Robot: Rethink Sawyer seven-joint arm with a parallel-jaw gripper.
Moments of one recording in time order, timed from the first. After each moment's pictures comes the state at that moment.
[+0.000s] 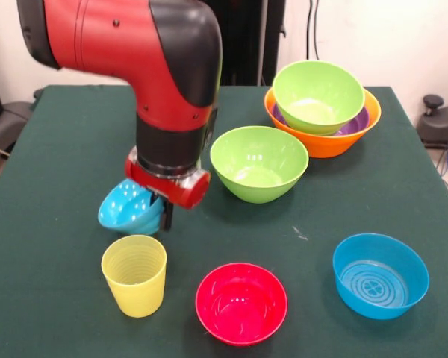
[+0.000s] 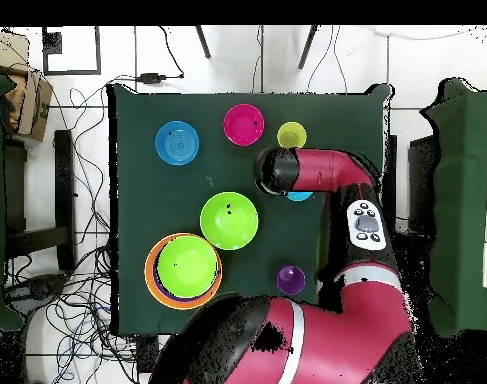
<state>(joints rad) -0.36 -0.36 0.07 1.25 -0.32 0.63 2.21</state>
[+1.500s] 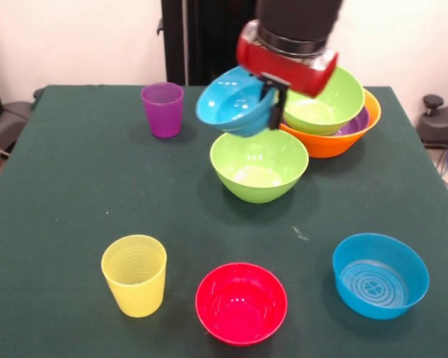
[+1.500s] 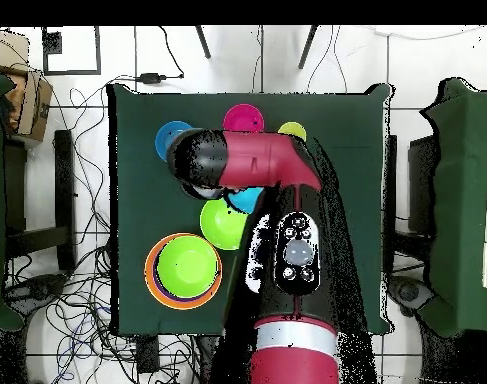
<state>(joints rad) -0.12 -0.62 -0.03 1.36 -0.12 0.90 2.24</state>
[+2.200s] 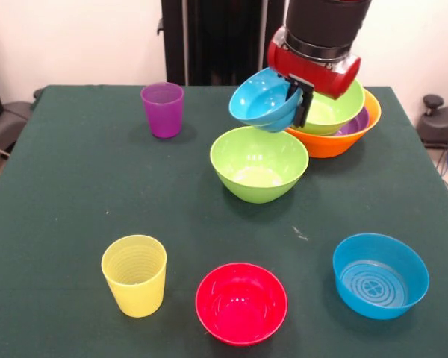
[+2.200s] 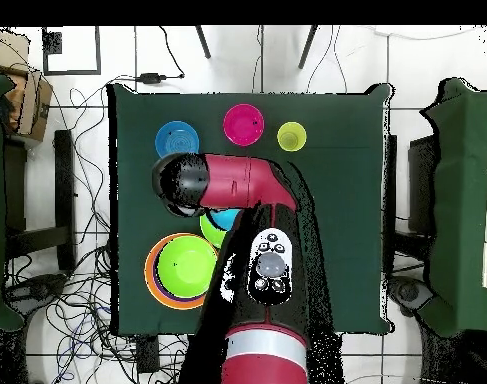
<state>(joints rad) -0.05 -0.61 -0.09 1.47 -0.02 0.81 2.31</state>
